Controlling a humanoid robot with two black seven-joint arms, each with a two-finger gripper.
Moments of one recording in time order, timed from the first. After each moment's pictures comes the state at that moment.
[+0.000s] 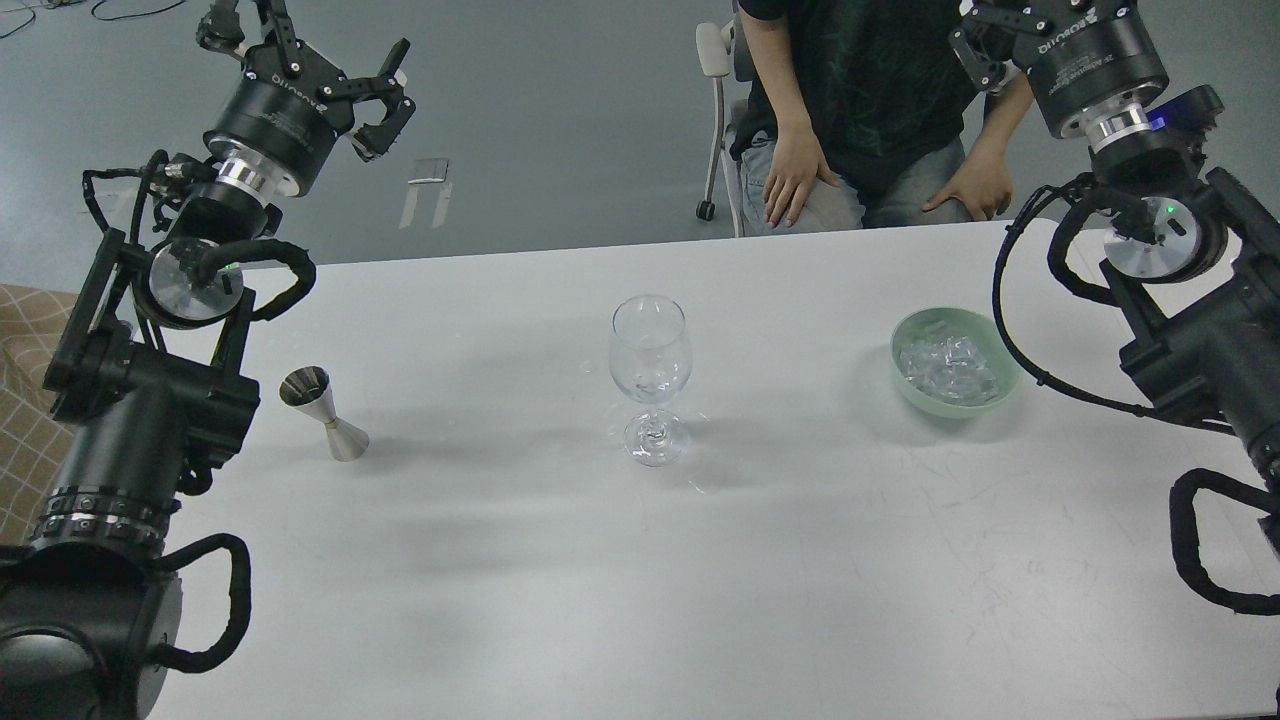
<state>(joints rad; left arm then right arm) -0.78 0.17 -1.52 -0.82 0.43 -0.44 0.09 0.88 -0.23 1.20 0.65 -0.31 0.46 0.31</state>
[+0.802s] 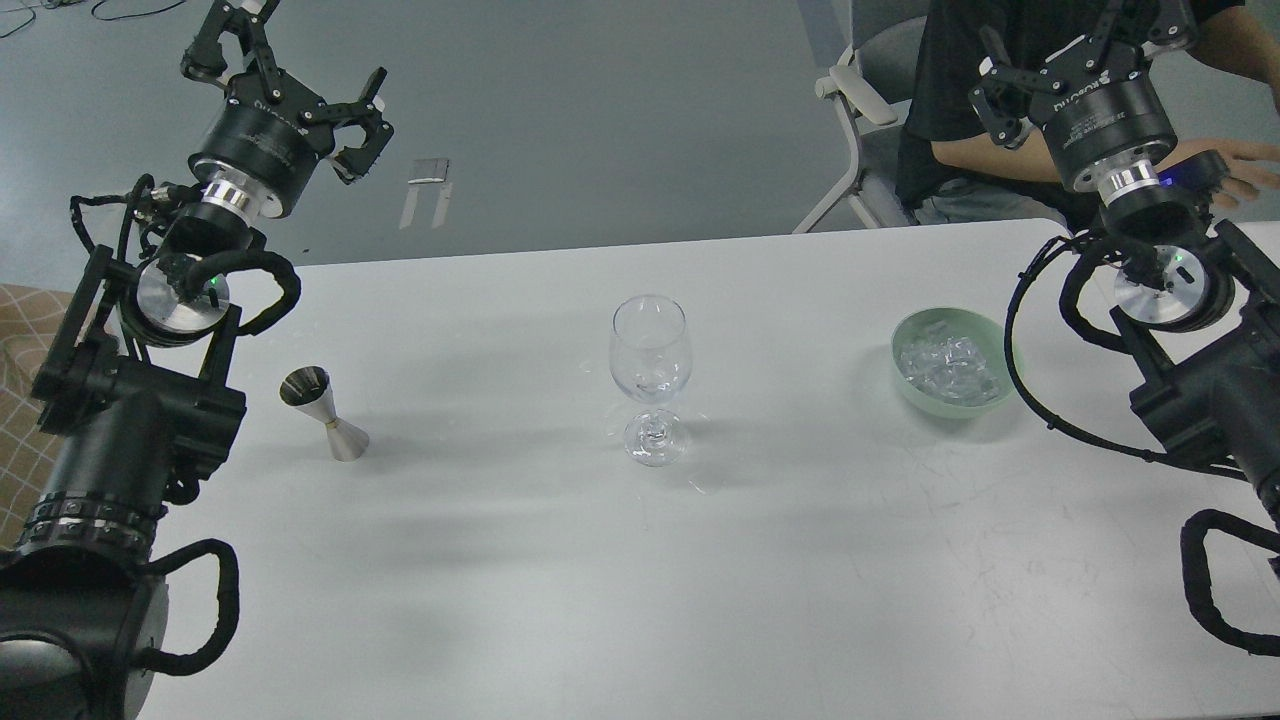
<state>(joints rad) -0.77 0.19 -1.52 -0.76 0.41 -0.40 0.09 0.78 -0.24 1.18 0.66 -0.29 0.44 0.30</state>
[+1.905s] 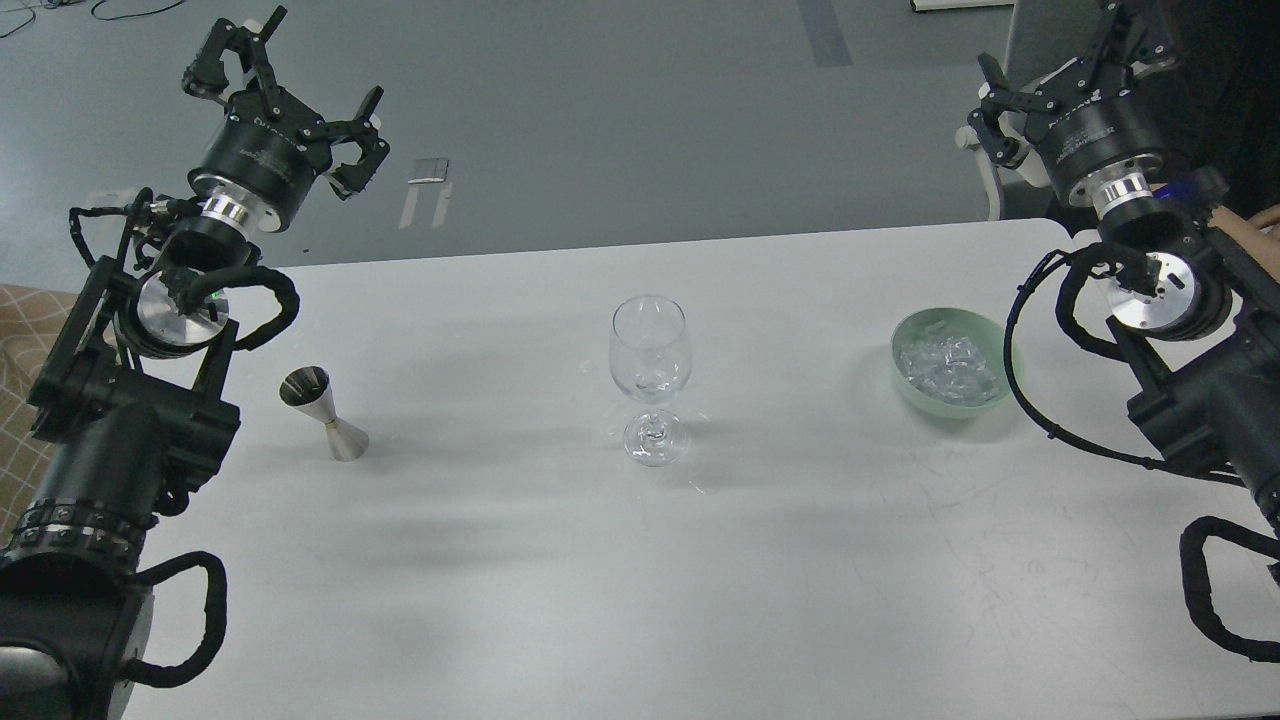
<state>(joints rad) -0.76 0.22 -1.46 -0.75 0.39 -0.43 0.05 0.78 -0.24 1.18 0.65 -0.30 0.36 0.28</state>
